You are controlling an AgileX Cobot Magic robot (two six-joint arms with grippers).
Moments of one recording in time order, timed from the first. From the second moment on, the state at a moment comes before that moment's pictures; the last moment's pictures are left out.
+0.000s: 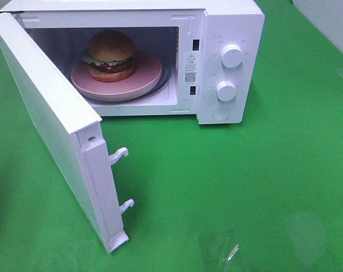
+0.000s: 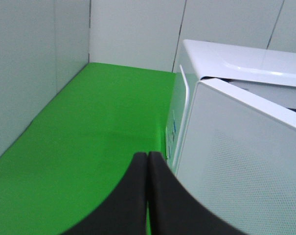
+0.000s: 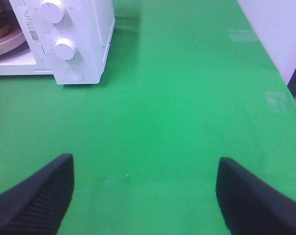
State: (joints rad) left arm 0.05 0.88 -0.19 0.07 -0.53 -0.17; right arm 0.10 0.00 -0.49 -0.09 0.97 0.11
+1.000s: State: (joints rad) left arm -0.11 1.47 -0.40 0.39 -0.81 -0.39; right arm 0.10 0.00 -0.49 -0.09 0.97 0.11
